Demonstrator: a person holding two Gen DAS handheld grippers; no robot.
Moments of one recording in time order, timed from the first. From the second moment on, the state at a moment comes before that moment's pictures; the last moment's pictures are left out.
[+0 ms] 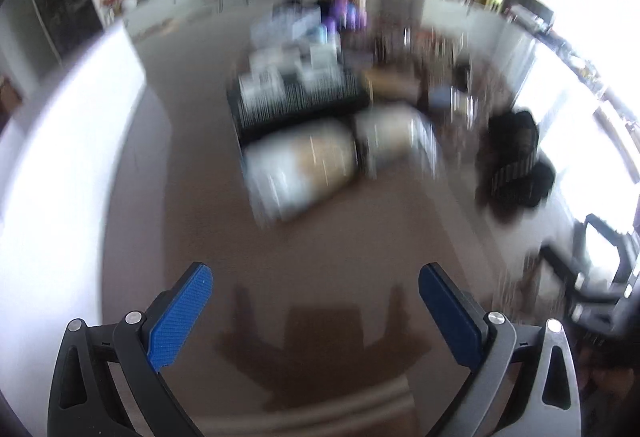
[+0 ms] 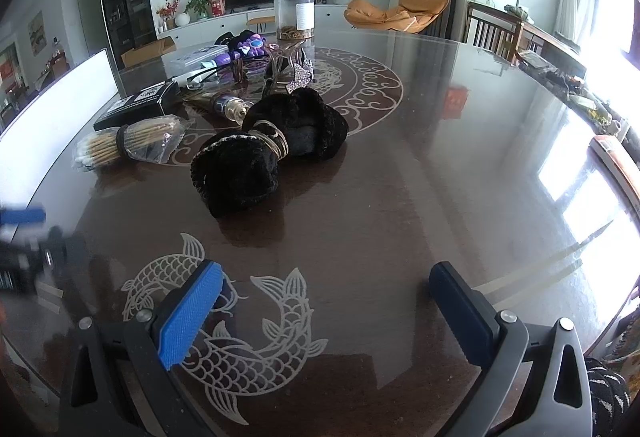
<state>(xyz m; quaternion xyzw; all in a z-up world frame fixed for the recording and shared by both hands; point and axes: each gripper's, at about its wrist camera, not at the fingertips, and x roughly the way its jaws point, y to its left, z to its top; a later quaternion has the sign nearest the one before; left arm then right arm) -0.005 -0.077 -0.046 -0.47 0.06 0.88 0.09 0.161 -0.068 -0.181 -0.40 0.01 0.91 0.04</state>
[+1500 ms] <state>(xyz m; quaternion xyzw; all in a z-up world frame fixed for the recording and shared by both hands) 0.128 -0.328 -0.253 -0.45 0.04 0.88 0.16 0.159 -0.033 -0.168 -0.43 0.10 0.90 0.04</state>
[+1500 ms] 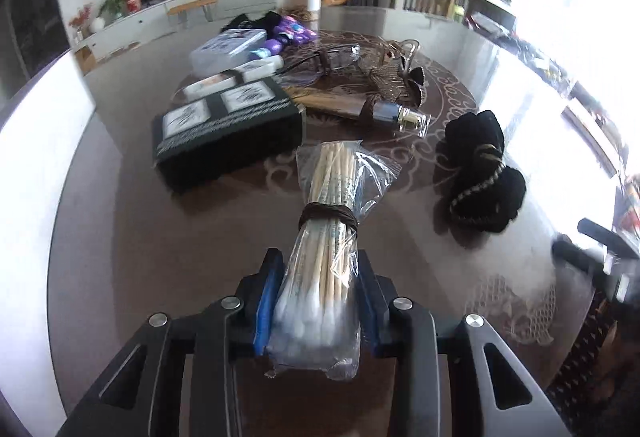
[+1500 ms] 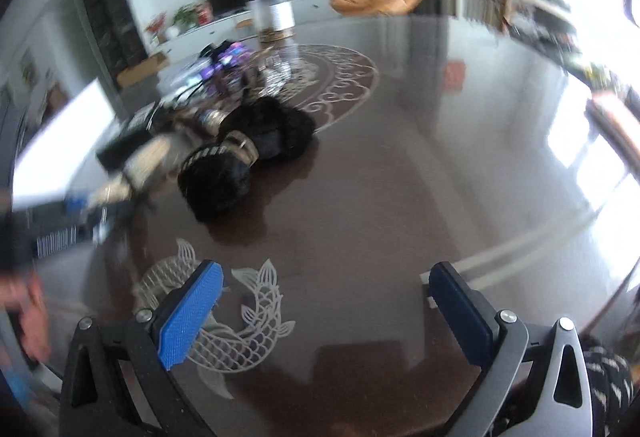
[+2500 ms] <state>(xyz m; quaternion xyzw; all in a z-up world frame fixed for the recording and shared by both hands) 0.165 -0.418 -0.154 -0.44 -0.02 0.88 0.18 0.124 -0.130 -0.126 -0.48 0.02 0.87 -0.07</state>
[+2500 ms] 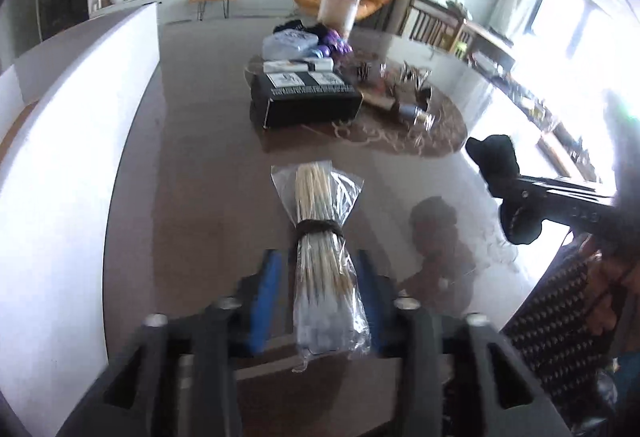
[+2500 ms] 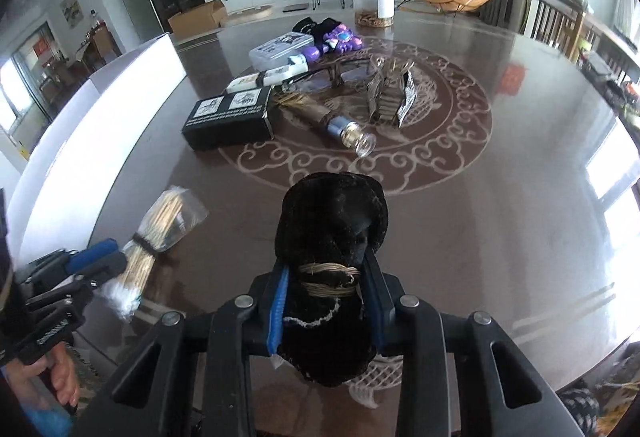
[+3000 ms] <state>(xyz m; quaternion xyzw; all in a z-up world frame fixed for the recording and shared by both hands) 0.148 -0.327 -0.100 -0.44 -0.03 0.89 0.14 0.148 -0.121 -0.125 -0.48 0.04 0.87 -0.07</state>
